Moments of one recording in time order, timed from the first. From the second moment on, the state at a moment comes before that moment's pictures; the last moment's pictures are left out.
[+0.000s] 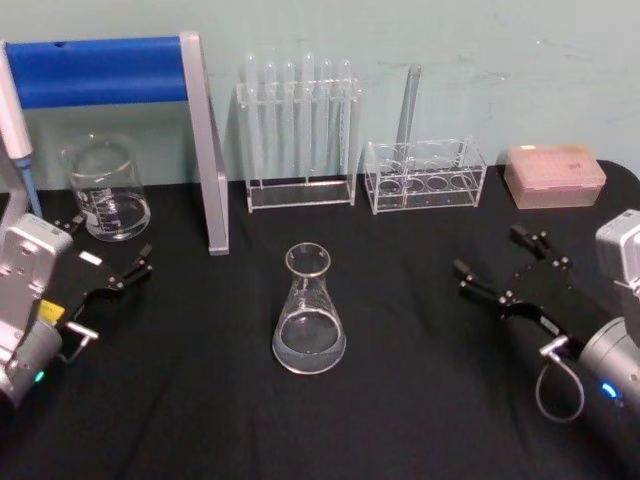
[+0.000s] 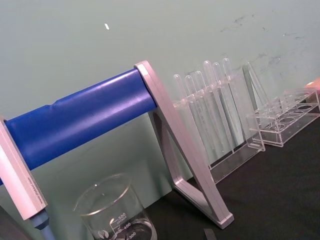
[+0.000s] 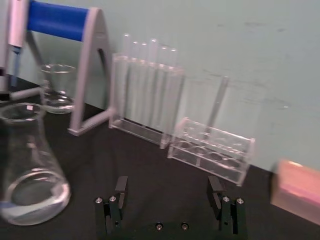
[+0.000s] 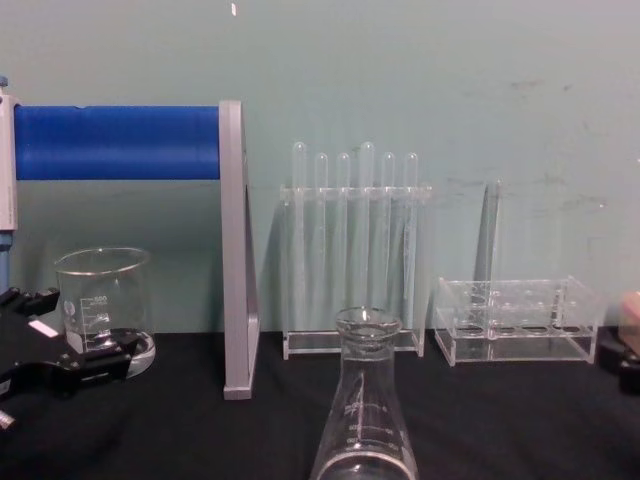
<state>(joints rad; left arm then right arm) -0.20 0.60 0.45 -1.41 -0.25 -0.12 0.03 0.02 0.63 -0.34 -1.62 0.41 -0.11 0.15</state>
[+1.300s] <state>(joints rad) -0.20 0.60 0.45 -1.41 -0.25 -0.12 0.03 0.11 0.44 -0.45 -1.55 0.34 -0.07 0.39</state>
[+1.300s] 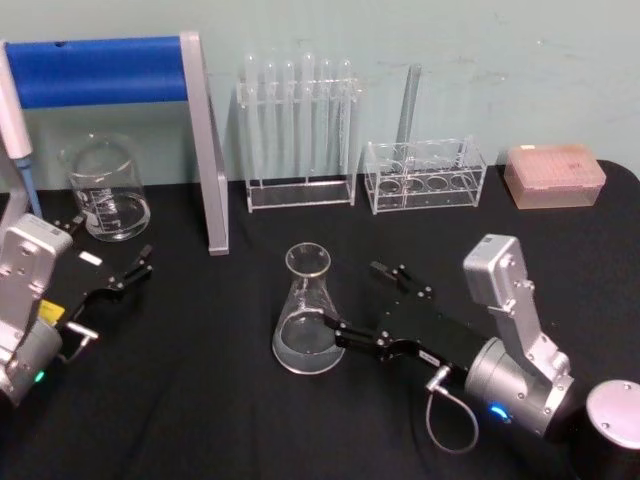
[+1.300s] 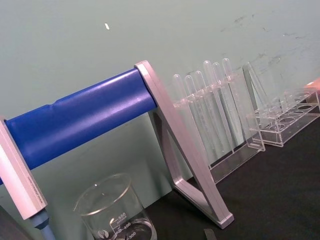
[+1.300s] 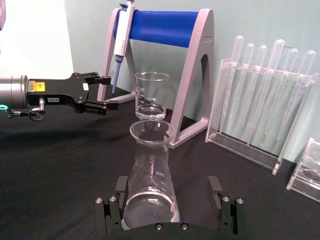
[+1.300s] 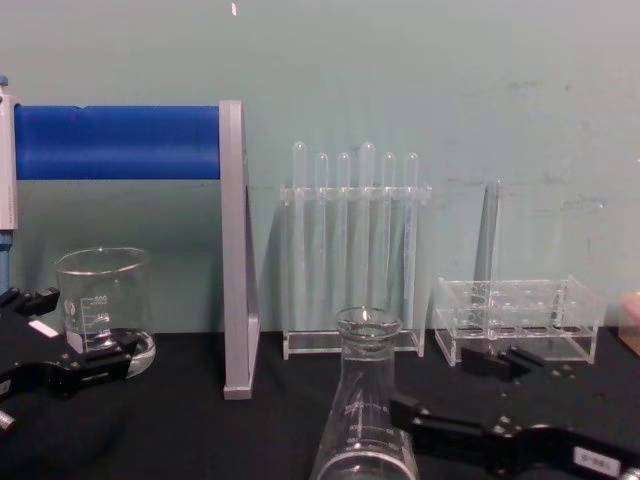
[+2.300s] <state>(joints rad) -0.20 0.60 0.45 -1.41 -0.25 -0.12 0.03 0.23 0.29 -0.48 -1.40 0.24 -0.09 0.43</state>
